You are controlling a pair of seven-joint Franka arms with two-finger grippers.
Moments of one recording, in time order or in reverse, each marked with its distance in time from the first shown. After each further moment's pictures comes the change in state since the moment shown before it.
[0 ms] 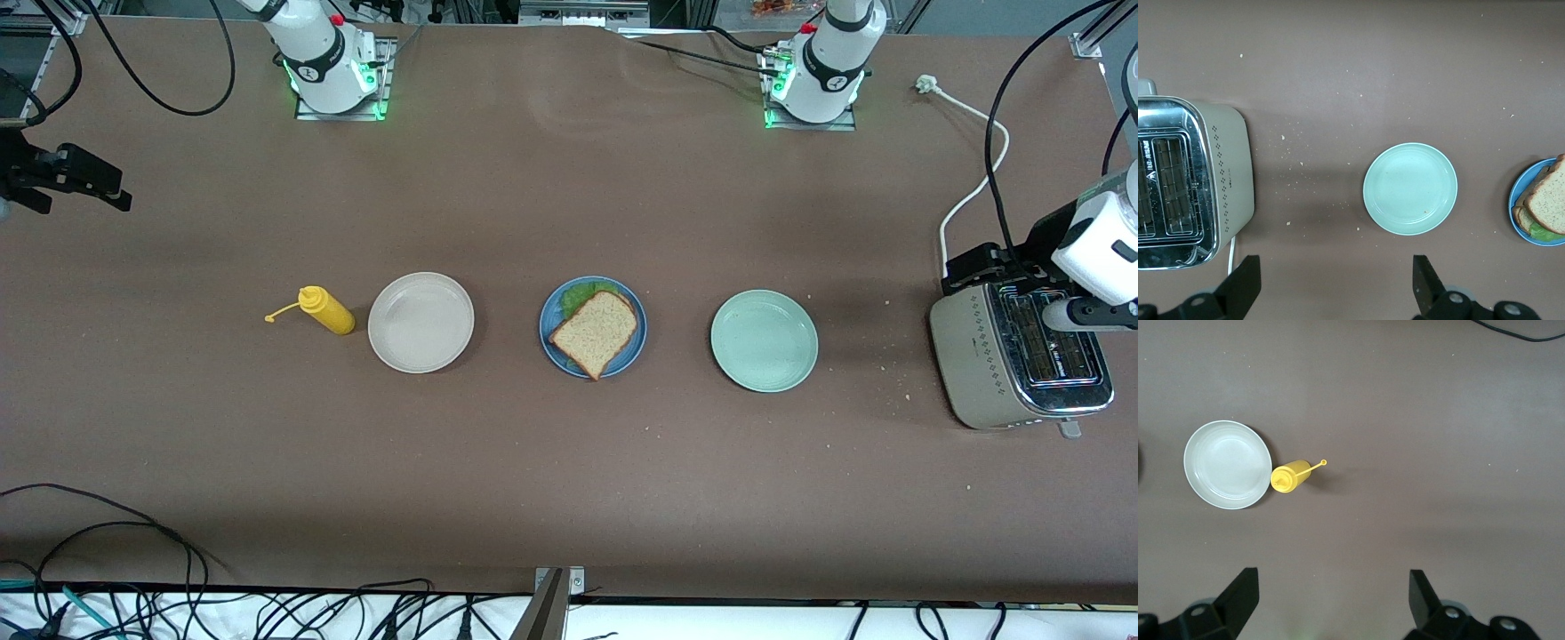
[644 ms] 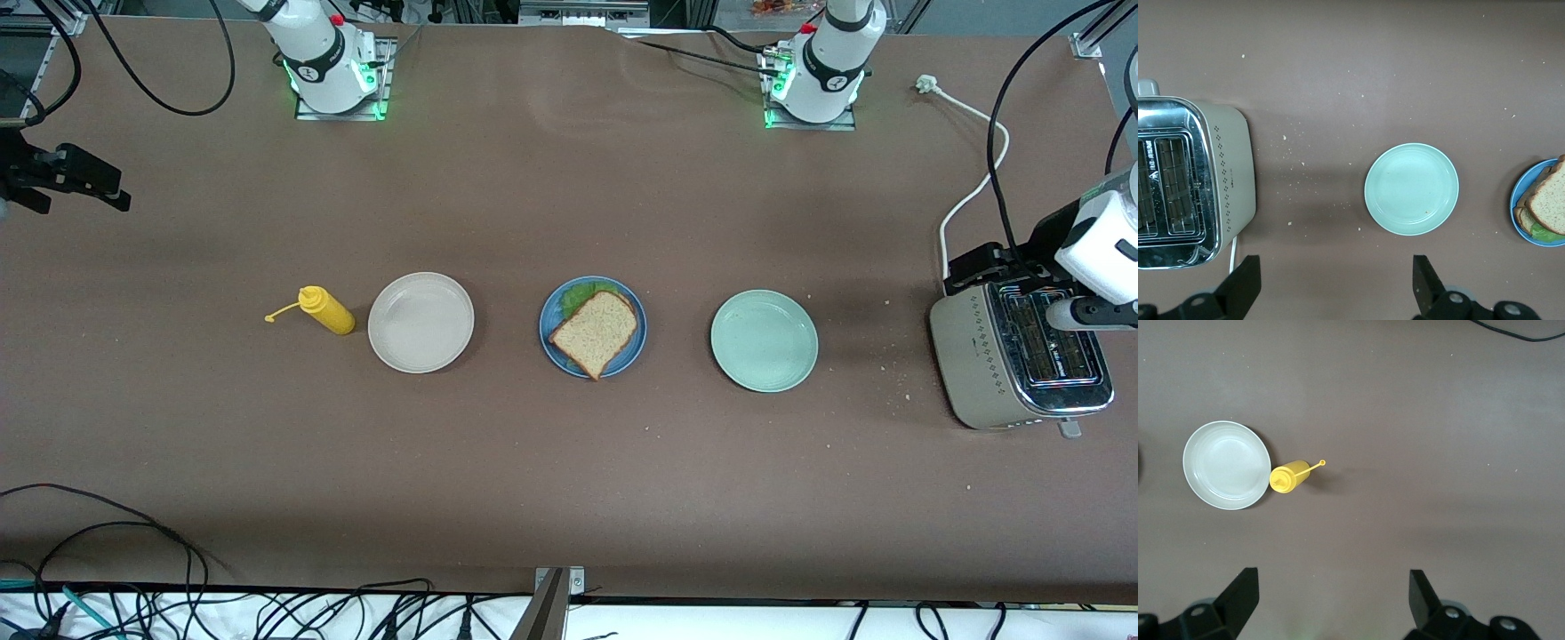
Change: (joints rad) left arm -0.001 -0.001 0.003 0.000 0.003 0.000 0.000; right arm -0.001 0.000 -0.002 0.000 0.000 0.001 -0.001
